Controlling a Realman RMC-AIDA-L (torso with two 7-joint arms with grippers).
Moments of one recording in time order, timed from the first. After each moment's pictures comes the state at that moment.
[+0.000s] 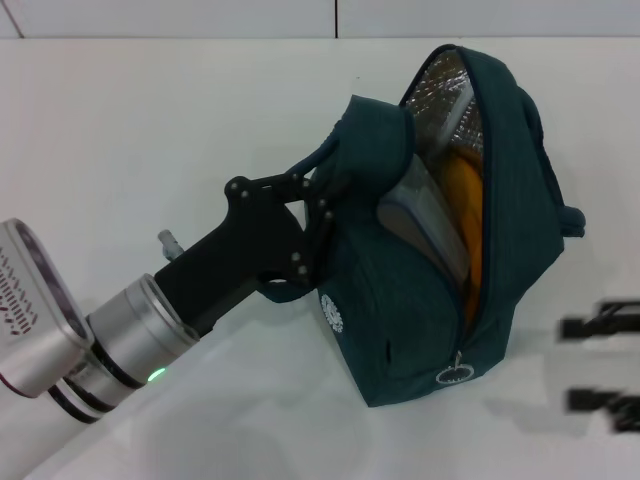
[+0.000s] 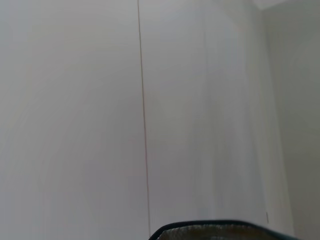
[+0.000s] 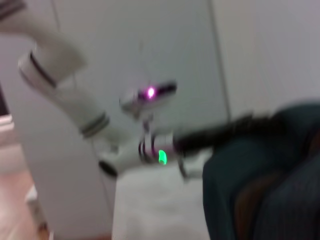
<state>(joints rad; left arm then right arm) -0.46 -2.10 2.84 0.16 -0.68 1.61 -0.29 0.35 1.96 -0.82 -0.68 -1.89 -1.94 1.11</state>
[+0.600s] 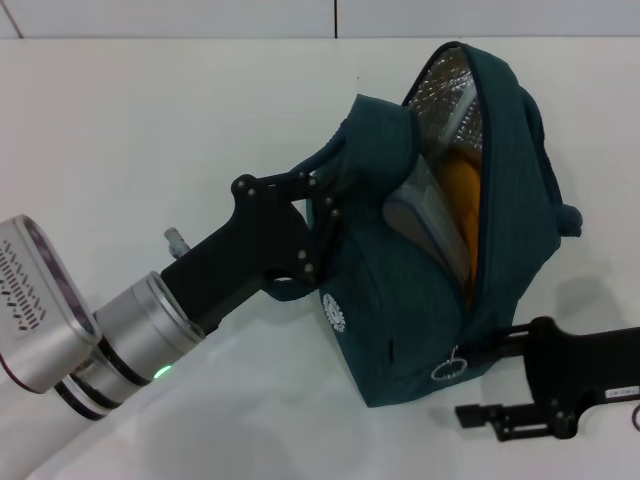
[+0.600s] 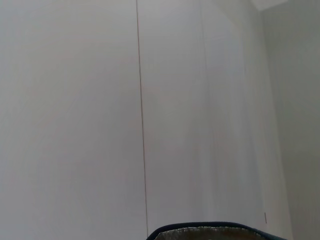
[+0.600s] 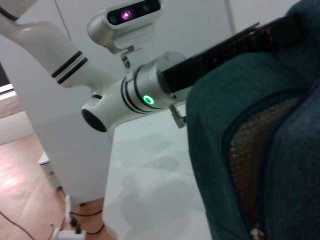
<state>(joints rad) -0.46 -2.10 2.84 0.17 -0.68 1.59 -0.29 0.52 2.02 -0.93 -0.47 -2.00 -1.67 1.12</state>
